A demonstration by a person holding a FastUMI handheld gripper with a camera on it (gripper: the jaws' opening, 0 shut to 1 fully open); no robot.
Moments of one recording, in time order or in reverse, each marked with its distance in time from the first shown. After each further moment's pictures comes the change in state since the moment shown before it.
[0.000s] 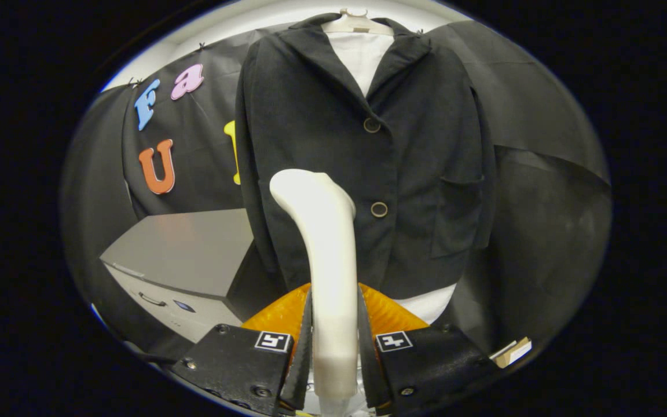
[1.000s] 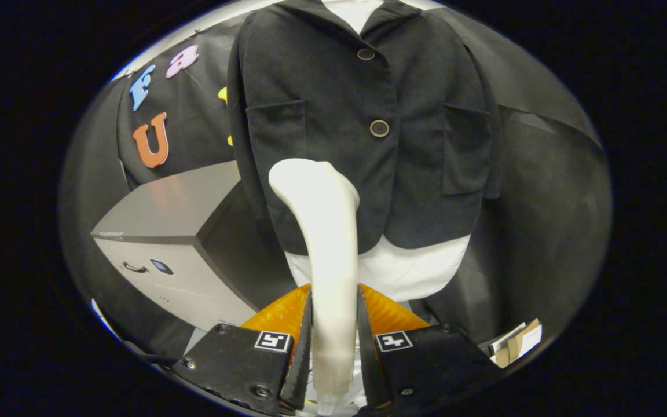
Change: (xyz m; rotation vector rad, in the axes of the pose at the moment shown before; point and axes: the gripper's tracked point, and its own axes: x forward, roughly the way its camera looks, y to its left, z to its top) arm 0.030 -0.006 -0.082 0.017 0.148 -0.004
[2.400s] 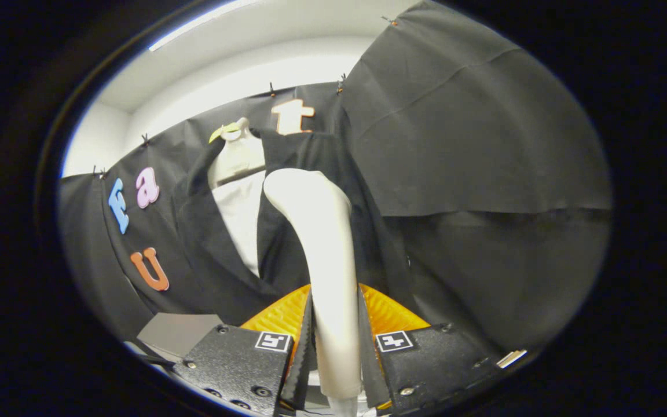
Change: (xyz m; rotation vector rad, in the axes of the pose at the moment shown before) arm -0.193 -0.149 0.271 0.255 -0.502 0.006
